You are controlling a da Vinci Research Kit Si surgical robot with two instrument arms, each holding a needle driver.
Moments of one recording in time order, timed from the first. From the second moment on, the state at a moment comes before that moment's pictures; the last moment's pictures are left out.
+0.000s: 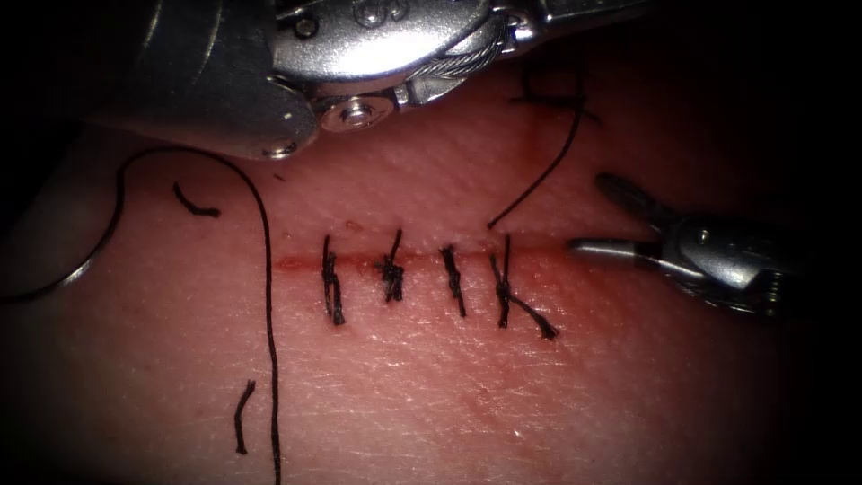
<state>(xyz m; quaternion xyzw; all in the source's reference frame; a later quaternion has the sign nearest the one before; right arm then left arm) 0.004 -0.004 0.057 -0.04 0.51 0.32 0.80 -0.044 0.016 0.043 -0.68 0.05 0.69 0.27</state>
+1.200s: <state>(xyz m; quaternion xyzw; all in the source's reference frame) -0.006 0.009 0.048 -0.10 0.47 0.30 0.82 -0.055 0.010 0.061 -0.52 0.09 0.85 -0.08</state>
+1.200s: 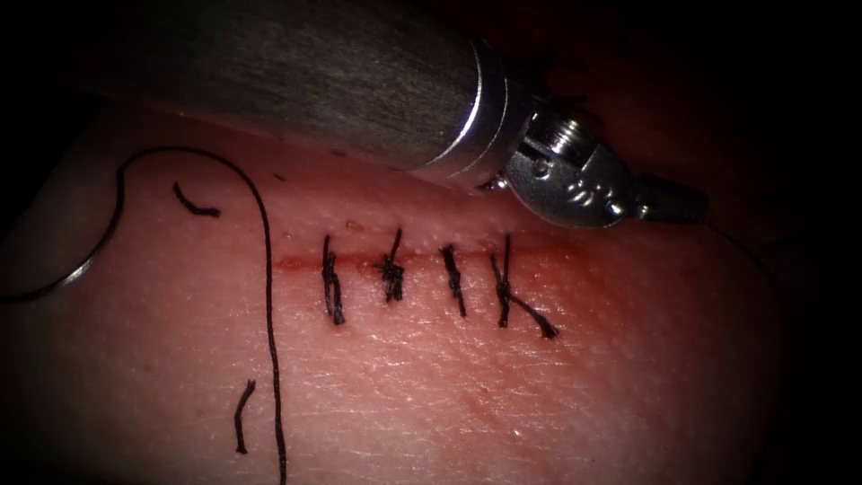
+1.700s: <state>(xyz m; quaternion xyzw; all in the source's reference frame) -0.001 0.007 0.048 -0.09 0.49 0.29 0.82 -0.058 0.009 0.070 -0.48 0.03 0.87 -0.07</state>
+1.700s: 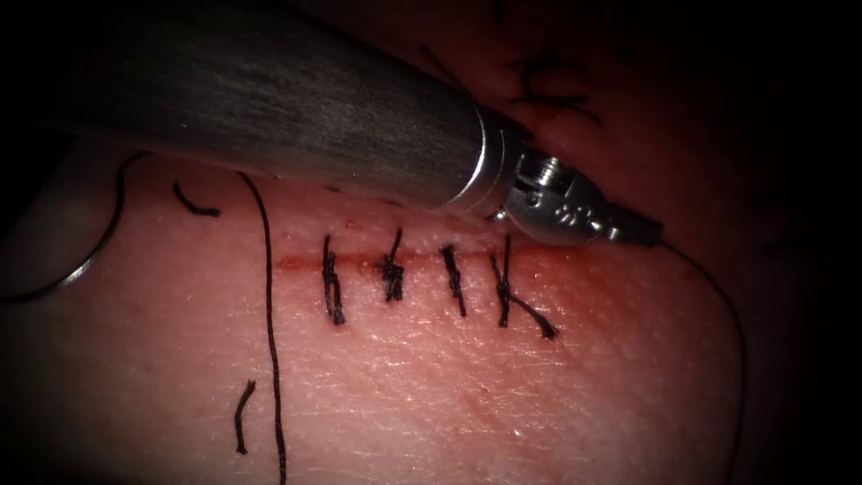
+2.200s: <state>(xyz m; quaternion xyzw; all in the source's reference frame) -0.001 0.005 0.049 -0.09 0.49 0.28 0.82 -0.061 0.009 0.073 -0.48 -0.15 0.85 0.15</state>
